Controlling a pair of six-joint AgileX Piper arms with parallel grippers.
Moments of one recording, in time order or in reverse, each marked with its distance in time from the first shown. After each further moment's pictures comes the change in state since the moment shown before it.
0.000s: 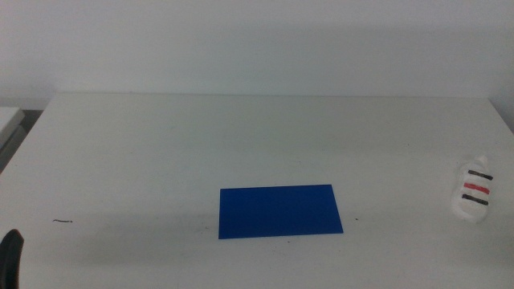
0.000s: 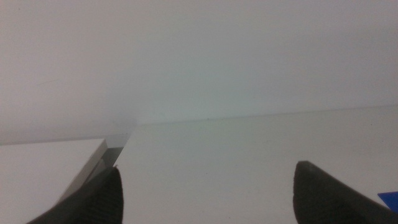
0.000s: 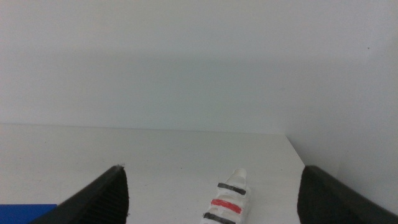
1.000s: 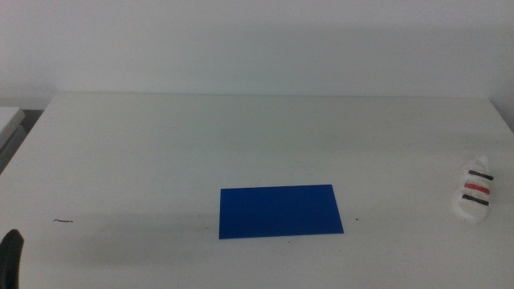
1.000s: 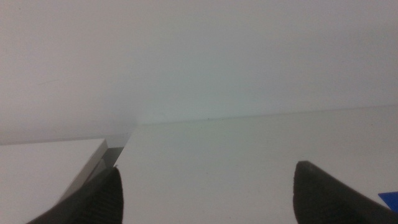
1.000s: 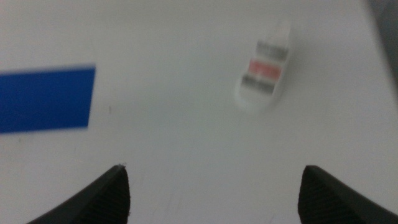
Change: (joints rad) left arm 0.000 0.000 0.000 0.000 0.000 0.000; right arm 0.000 0.708 -0.712 0.104 0.808 0.024
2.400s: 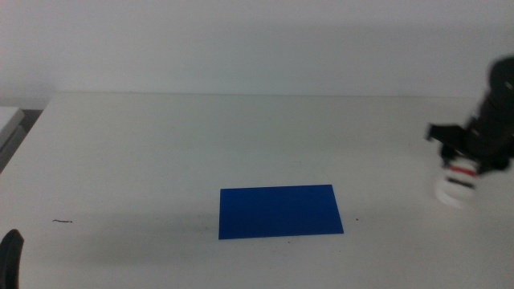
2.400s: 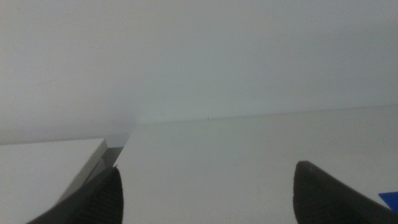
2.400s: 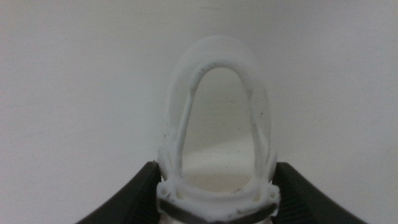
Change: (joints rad) left arm 0.000 0.000 0.000 0.000 0.000 0.000; right arm 0.108 1.128 -0.572 -0.337 -0.041 0.646
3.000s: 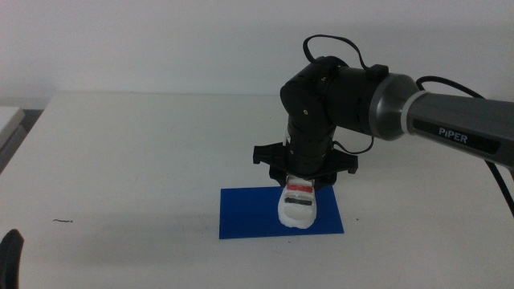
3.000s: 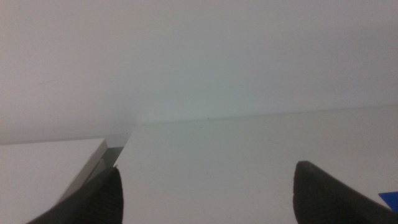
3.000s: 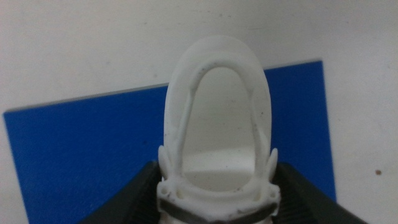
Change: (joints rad) left arm 0.000 0.000 0.000 0.000 0.000 0.000; right arm 0.602 0.221 -0.365 0.021 0.174 0.284
